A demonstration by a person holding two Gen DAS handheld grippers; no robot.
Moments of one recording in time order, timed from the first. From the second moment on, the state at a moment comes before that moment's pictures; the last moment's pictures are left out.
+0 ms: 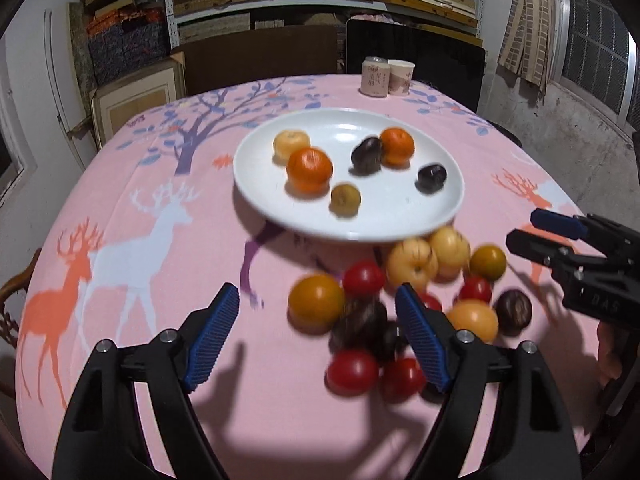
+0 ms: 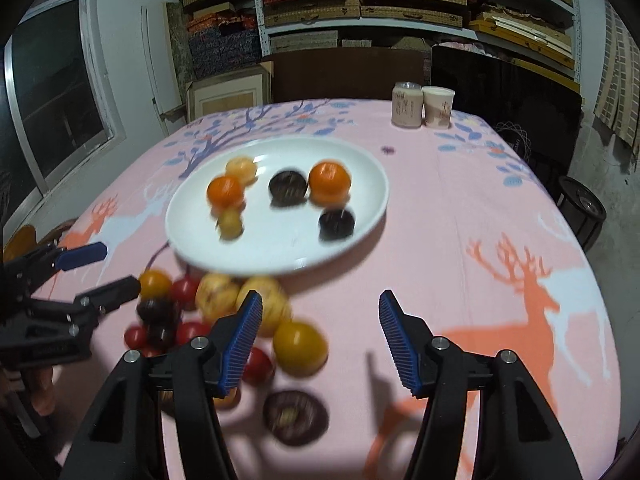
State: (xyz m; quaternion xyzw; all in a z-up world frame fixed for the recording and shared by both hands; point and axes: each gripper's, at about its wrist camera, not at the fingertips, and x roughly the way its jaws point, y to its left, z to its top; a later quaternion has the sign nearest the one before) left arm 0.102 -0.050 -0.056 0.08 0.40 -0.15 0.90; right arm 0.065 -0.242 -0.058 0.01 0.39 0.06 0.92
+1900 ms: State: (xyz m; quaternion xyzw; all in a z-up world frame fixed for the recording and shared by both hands) left arm 0.031 -0.127 -0.091 0.13 0.42 -0.22 0.87; right arm 0.031 -0.249 -0.074 0.02 0.40 0.00 0.92
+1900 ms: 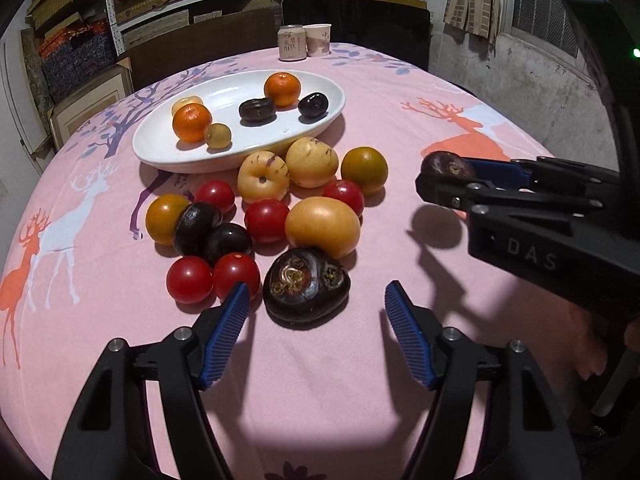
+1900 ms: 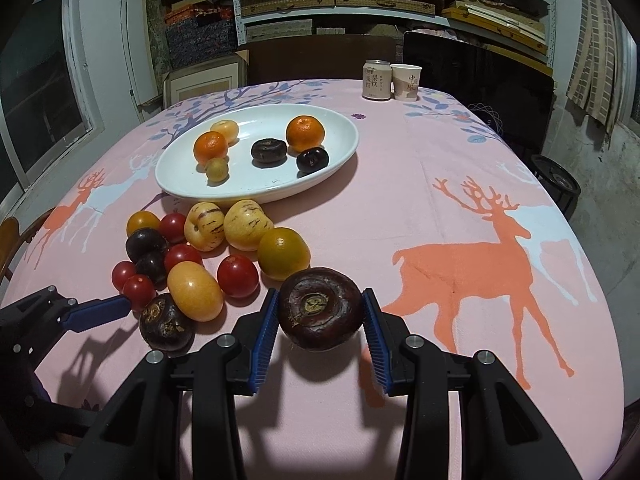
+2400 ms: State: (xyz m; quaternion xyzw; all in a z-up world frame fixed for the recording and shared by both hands) left arm 0.052 -0.137 -0.098 0.15 0.42 -0.19 0.87; right arm 0.029 -0.255 -0.081 0.03 0.41 0.00 0.91
